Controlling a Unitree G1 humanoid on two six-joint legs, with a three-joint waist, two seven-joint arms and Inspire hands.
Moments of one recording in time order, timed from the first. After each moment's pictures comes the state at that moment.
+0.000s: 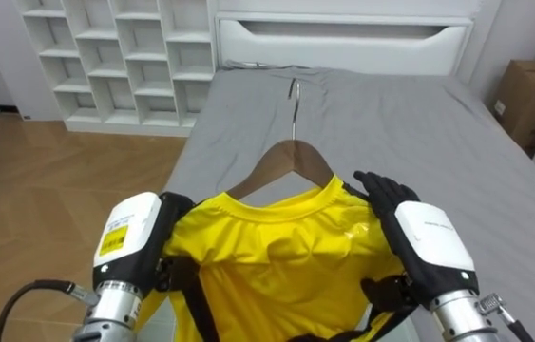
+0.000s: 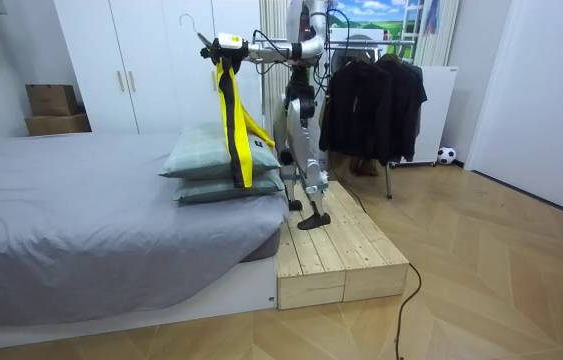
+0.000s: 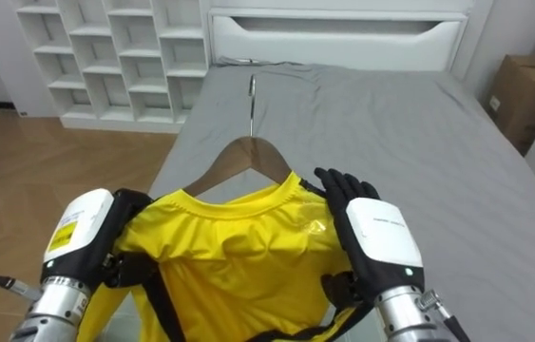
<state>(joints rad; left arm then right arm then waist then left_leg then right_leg) 0.04 0.27 -0.08 0.00 0.76 -0.04 0.12 0.05 -0.28 0.13 0.04 -0.87 -0.13 -0.14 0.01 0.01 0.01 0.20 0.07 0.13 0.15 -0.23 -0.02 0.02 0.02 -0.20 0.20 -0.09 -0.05</state>
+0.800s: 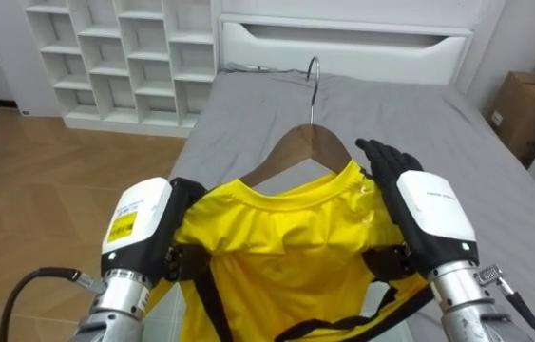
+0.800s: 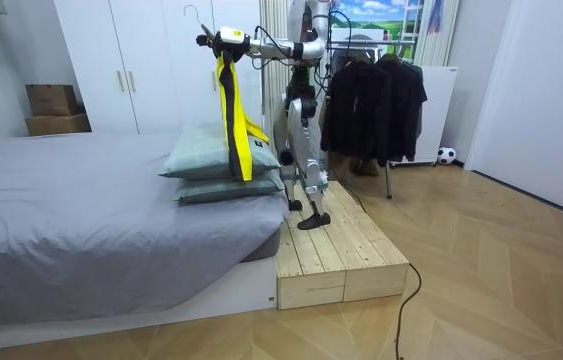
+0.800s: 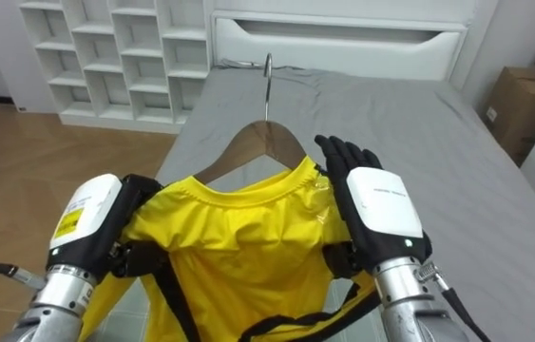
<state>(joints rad) 0.03 0.23 -0.09 -0.10 0.78 -0.03 0.03 -0.03 -0.28 0.12 0.05 -0.87 -0.11 -0.17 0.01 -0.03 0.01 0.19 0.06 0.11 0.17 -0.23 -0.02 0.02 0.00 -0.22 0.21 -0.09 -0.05</state>
